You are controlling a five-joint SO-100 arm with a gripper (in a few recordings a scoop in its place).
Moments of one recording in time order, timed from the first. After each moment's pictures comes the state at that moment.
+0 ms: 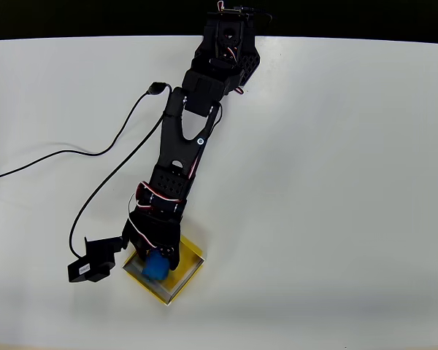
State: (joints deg) arm 14.1 65.4 85.9 26.9 -93.9
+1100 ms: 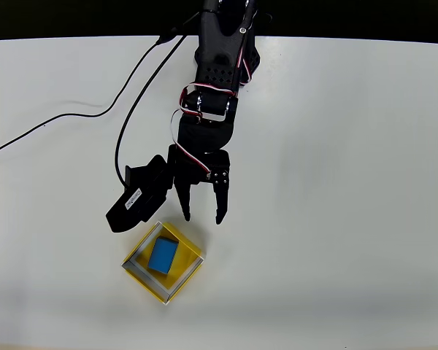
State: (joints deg) arm 1.7 140.7 136.3 33.8 -97.6
